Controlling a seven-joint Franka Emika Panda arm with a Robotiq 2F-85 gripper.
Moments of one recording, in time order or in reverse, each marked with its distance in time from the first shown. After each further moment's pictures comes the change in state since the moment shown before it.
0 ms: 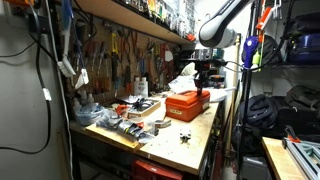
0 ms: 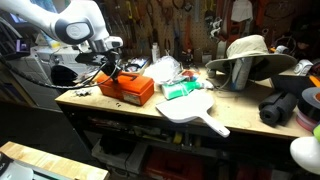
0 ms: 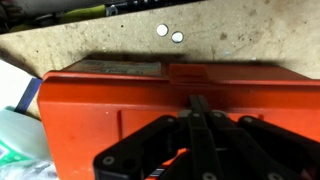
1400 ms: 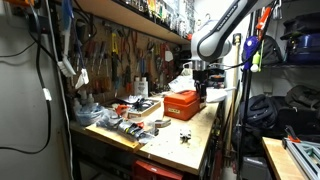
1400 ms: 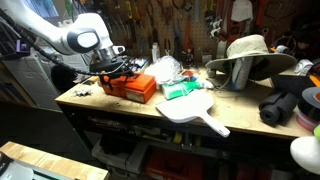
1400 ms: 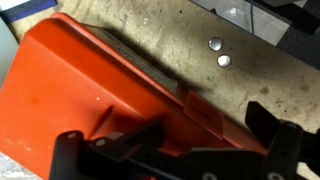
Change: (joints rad) arm 0.000 0.117 0.009 0.013 -0.187 0.073 -0.462
